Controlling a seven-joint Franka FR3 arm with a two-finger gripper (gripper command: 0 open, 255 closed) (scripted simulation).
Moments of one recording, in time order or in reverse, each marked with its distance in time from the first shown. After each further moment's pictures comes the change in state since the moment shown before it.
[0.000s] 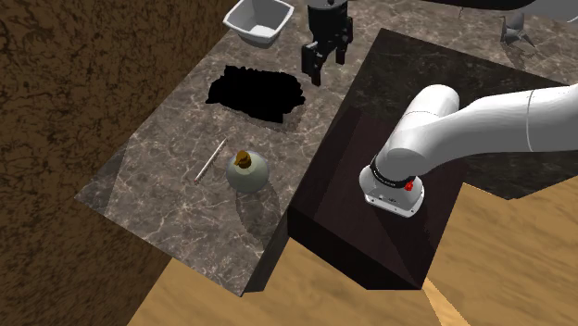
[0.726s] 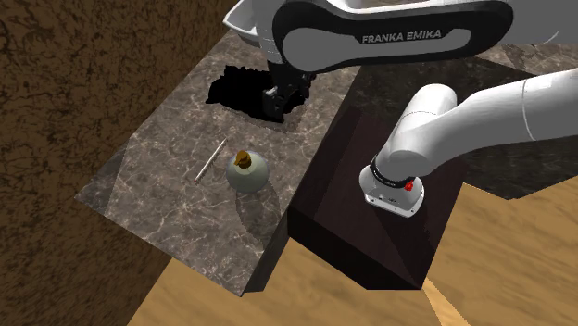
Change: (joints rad) arm 0.064 0.104 0.221 -0.054 0.105 0.241 0.199
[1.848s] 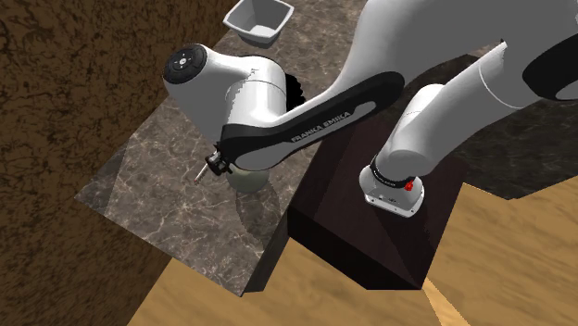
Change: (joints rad) arm -0.011 0.416 0.363 0.123 -0.088 0.382 0.385
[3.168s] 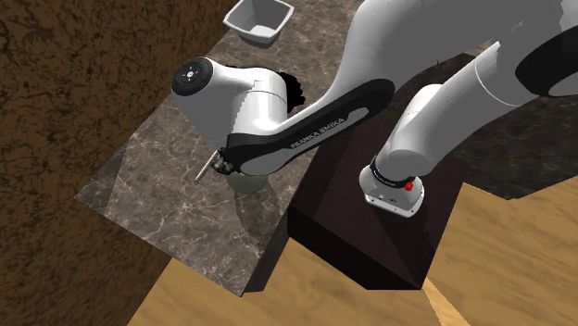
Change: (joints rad) arm -0.005 0.031 0.012 -0.040 -0.015 0.070 0.014
